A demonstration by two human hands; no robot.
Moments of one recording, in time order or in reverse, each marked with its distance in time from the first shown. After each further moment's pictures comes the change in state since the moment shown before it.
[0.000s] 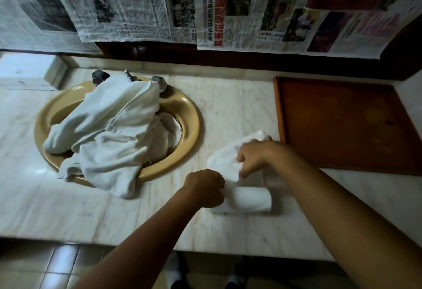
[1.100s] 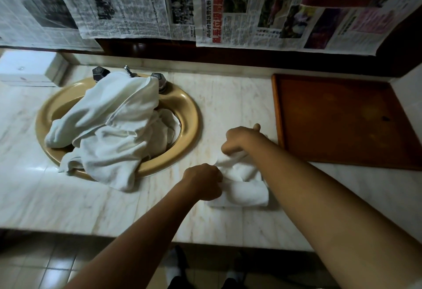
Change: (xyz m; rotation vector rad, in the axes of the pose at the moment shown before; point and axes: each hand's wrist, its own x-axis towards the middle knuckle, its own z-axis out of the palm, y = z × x) left_hand -0.003 0.003 0.001 -0.021 0.015 -0.026; right_hand 0.026 -0.033 -0.012 0.112 0.074 0.259
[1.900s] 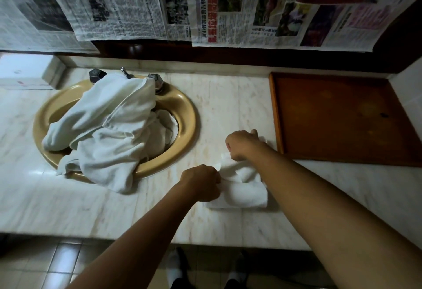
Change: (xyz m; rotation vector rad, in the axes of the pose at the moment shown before) left_hand 0.002 0.000 0.007 -0.045 -0.003 -0.030; right_hand 0.031 0.021 0.042 -0.128 0.219 -0.151
